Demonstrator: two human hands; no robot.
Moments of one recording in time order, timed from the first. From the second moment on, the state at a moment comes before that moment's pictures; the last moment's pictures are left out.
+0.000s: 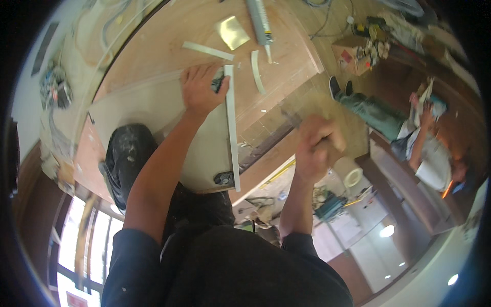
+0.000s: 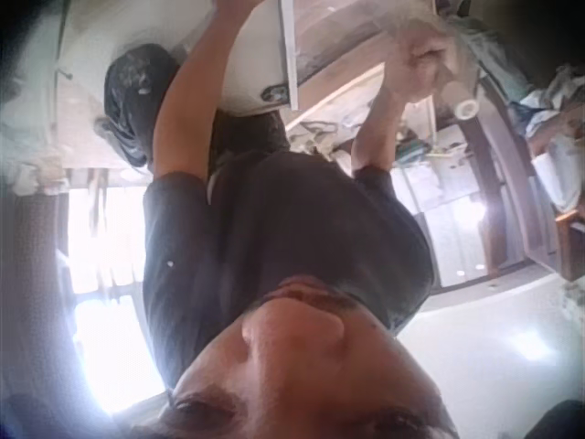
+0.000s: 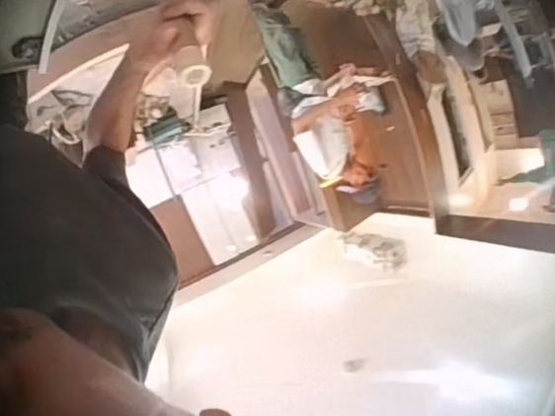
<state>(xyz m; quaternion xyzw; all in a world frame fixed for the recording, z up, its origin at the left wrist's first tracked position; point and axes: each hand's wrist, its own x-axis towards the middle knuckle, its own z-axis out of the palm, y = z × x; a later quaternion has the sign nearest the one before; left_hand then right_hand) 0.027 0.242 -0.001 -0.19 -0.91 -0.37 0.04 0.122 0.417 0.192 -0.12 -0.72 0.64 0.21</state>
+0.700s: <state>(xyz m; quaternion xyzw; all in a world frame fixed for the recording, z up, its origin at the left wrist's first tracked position) 0.028 0.271 -0.010 -0.15 -0.94 -0.29 0.08 0.123 0.365 0.132 0.06 -0.69 0.63 0.35</state>
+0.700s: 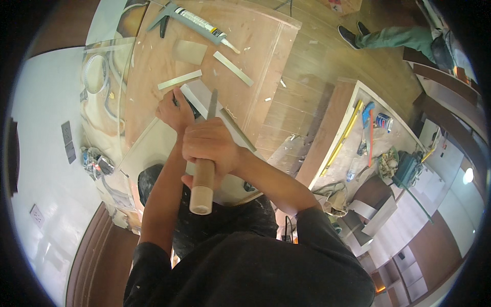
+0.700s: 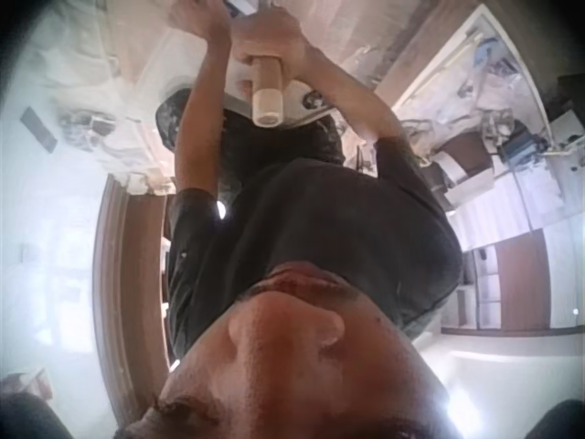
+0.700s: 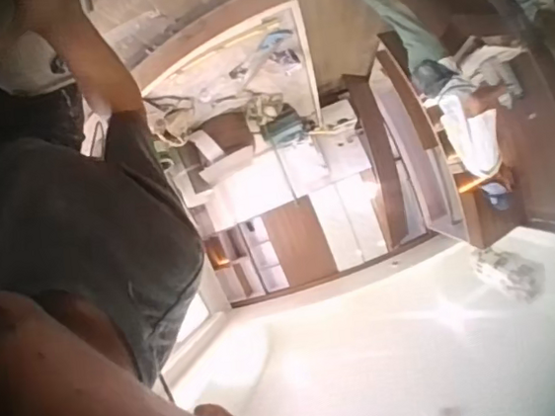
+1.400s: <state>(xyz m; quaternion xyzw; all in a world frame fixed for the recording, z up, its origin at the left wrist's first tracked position) 0.027 0.268 0.027 -0.13 -0.96 -0.24 -0.06 0.033 0.326 0.111 0.03 -0.76 0.59 0.26</state>
